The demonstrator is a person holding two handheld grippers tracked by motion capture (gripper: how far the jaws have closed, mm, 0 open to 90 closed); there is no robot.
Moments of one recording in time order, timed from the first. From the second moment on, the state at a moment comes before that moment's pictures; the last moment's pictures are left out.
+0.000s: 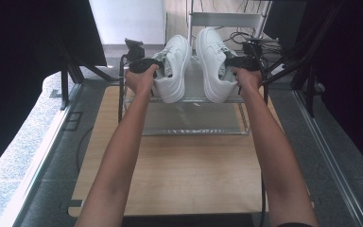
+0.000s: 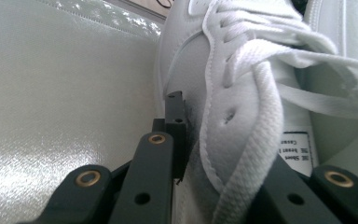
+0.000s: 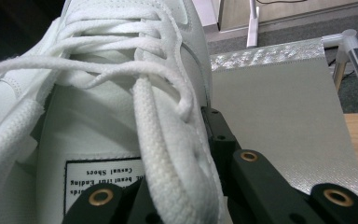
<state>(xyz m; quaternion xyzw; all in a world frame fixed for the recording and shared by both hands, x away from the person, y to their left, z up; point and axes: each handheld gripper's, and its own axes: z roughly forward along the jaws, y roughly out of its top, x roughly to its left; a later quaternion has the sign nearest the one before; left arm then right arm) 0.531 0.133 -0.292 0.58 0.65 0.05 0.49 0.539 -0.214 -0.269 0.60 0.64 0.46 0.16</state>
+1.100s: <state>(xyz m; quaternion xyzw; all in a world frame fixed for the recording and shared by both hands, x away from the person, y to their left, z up) 0.540 0.105 -0.284 0.58 0.62 0.03 0.52 0.550 -0.198 -0.269 0.60 0.62 0.48 0.17</state>
